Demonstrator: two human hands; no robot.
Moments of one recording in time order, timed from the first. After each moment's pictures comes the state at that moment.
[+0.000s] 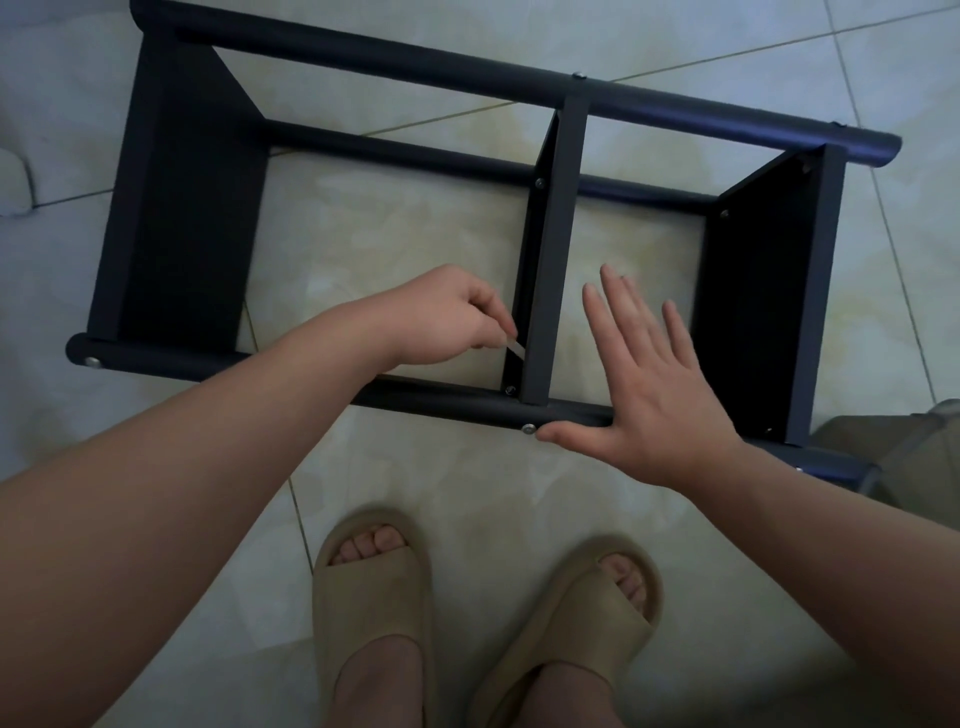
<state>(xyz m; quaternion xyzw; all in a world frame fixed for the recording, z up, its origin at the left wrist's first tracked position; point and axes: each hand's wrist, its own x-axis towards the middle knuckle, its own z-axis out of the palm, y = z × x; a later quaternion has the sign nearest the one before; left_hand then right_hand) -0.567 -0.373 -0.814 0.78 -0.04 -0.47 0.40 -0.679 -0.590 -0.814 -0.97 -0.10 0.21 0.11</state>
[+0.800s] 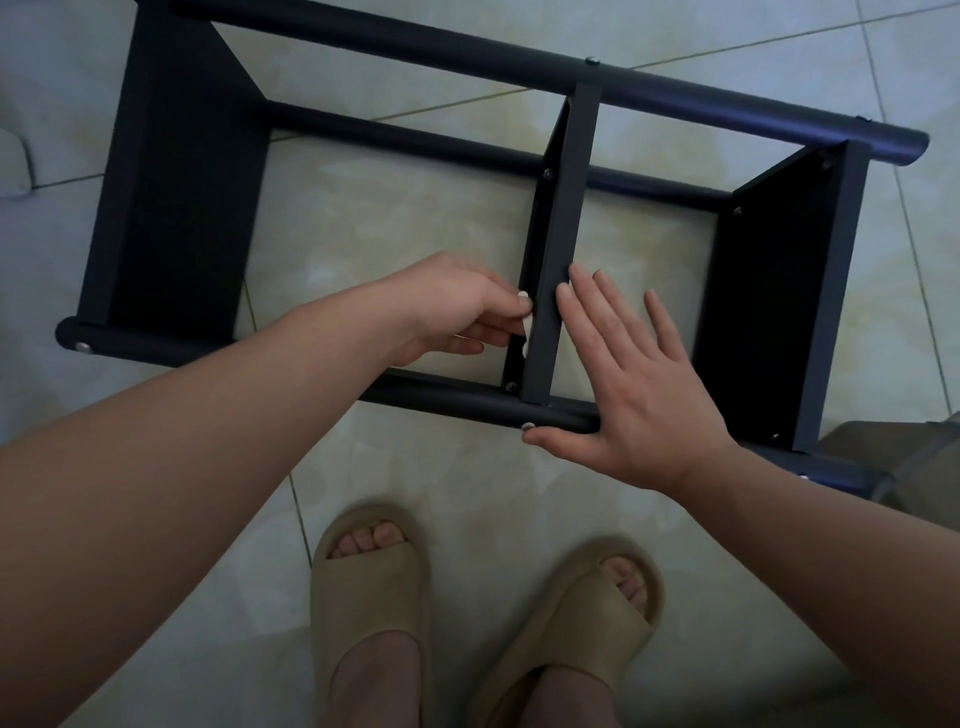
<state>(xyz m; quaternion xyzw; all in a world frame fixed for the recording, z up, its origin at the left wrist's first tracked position) -0.563 -0.381 -0.827 0.68 0.12 -0.52 0.51 -0.675 -0.579 -0.815 -0.97 -0.17 0.16 0.10</state>
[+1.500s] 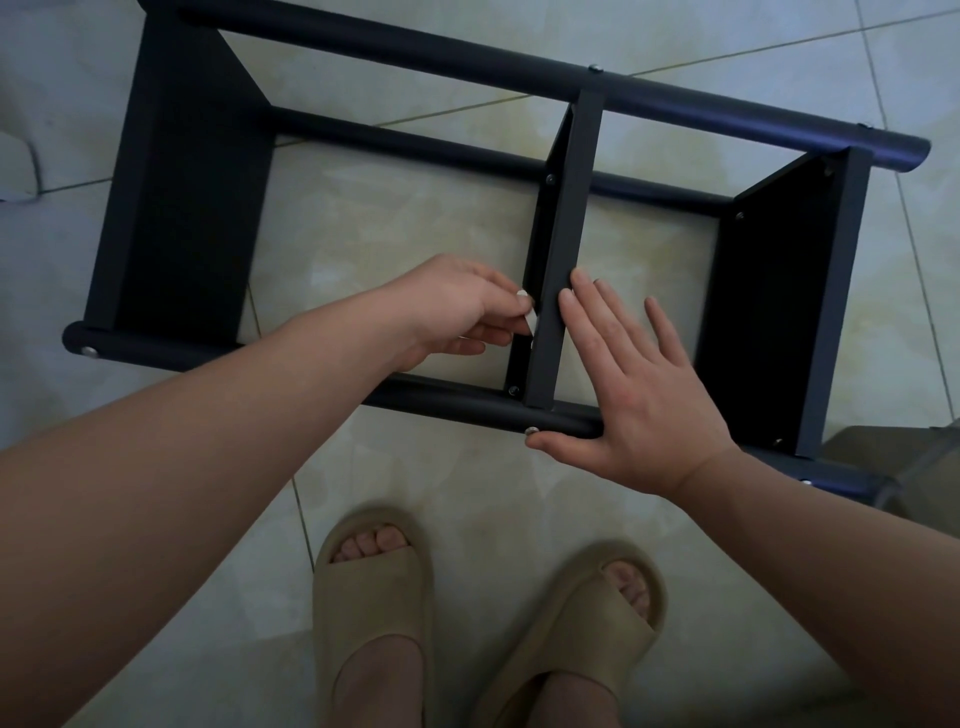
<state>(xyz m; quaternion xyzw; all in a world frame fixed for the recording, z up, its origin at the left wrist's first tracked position) -0.563 -0.380 -0.823 0.68 0.14 -0.49 0.52 -0.675 -0.579 -0.818 -0.97 -0.17 0.16 0.10</state>
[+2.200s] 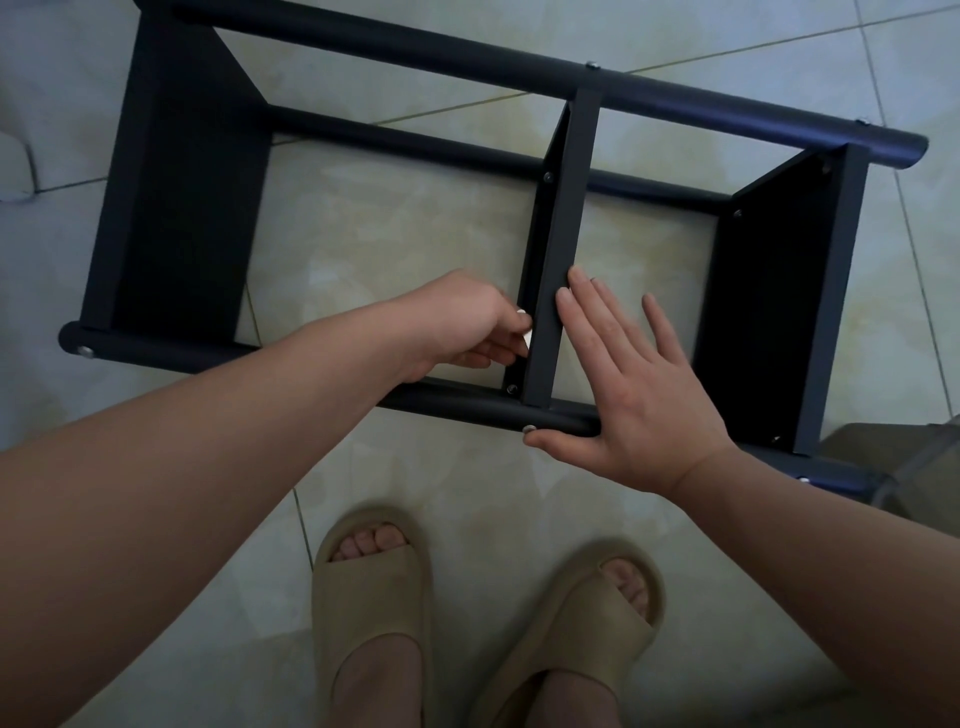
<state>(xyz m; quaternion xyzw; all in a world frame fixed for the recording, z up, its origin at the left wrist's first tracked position) -0.573 -0.390 -0.816 0.69 0.13 -0.52 0.49 -0.675 -0.579 -0.819 -0.97 -0.18 0.16 0.08</state>
